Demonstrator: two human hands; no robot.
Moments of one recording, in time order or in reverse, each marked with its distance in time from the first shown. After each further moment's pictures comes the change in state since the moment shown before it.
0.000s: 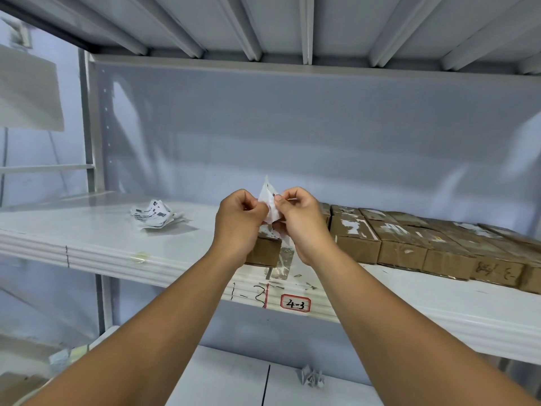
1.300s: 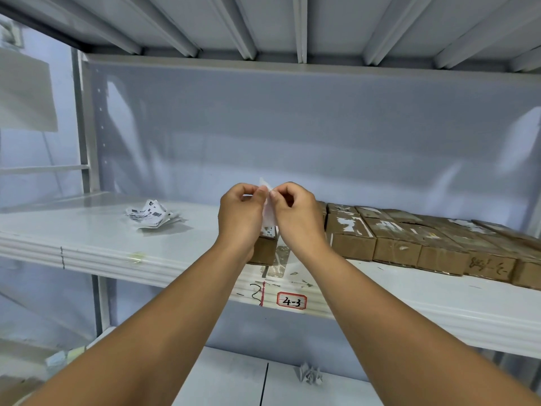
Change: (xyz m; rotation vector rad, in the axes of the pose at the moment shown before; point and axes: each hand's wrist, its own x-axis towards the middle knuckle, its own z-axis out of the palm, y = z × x) left_hand -0.002 0.015 0.017 -0.087 0.061 -0.080; right_hand -0.008 -0.005 0.000 -0.346 0.112 -0.283
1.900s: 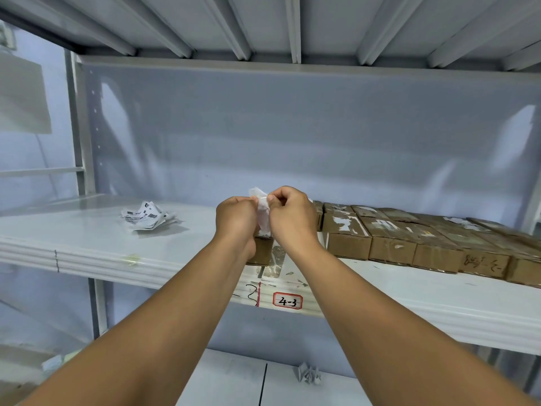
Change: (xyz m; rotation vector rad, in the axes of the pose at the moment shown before) left_hand 0.002 0.001 0.007 -0.156 0.055 -0.307; right_hand 0.004 -0.003 0.000 -0.106 0.019 0.126
